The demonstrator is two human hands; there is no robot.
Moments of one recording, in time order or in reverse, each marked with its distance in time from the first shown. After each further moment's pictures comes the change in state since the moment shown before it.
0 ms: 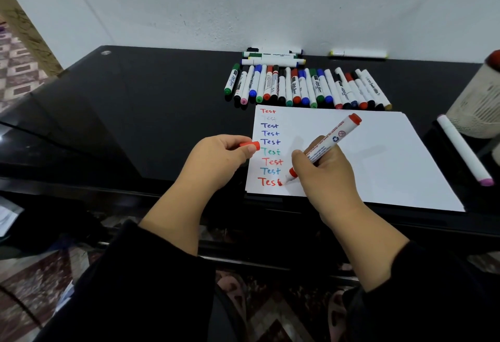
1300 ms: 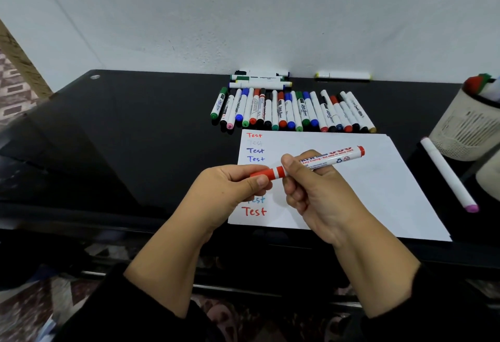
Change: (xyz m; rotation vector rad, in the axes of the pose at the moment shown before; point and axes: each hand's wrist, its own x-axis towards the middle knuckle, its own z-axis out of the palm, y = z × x) left_hand -0.008 0.017 0.018 -0.317 -0.185 0.147; right_hand 0.018 -0.017 -0.018 0.655 -0.283 0.162
